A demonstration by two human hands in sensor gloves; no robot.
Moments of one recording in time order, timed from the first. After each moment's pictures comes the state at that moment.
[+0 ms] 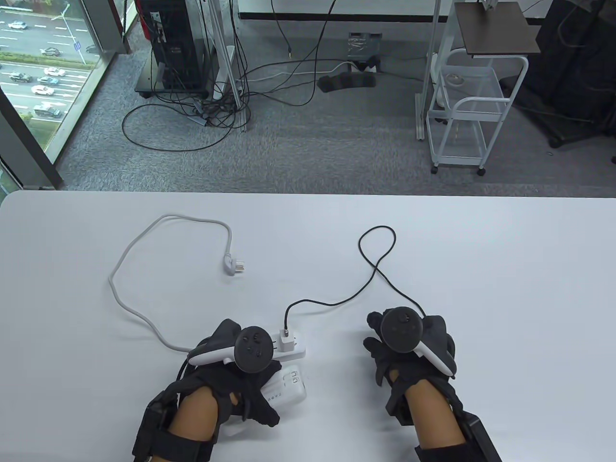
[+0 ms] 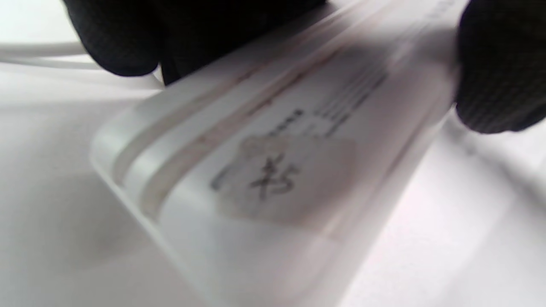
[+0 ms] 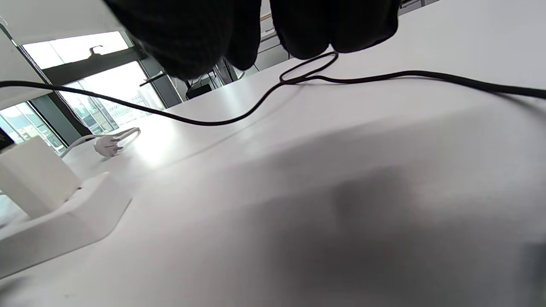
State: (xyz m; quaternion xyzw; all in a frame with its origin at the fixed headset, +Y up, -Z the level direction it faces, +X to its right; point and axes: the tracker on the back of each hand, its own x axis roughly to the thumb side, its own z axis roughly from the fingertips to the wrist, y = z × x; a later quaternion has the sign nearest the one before) left_hand -0.152 -0.714 -0.275 -0.33 -0.31 0.11 0.89; right_hand 0.160 -0.699 -0.290 0.06 0.11 0.97 0.19
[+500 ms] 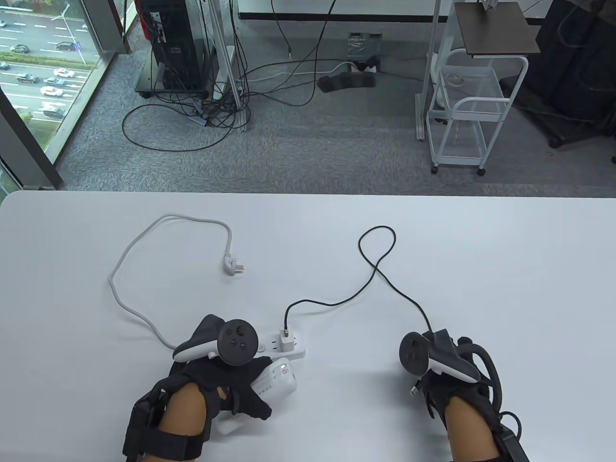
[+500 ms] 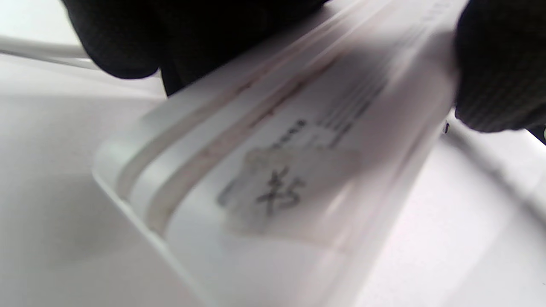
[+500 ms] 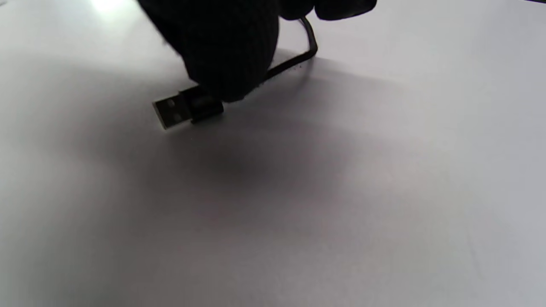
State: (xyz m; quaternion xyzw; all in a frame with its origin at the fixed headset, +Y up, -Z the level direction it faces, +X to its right) left_hand -0.169 -0.713 -0.280 -0.32 -0.29 0.13 0.89; right_hand 0.199 -0.728 -0.264 0.09 0.24 0.97 -0.07
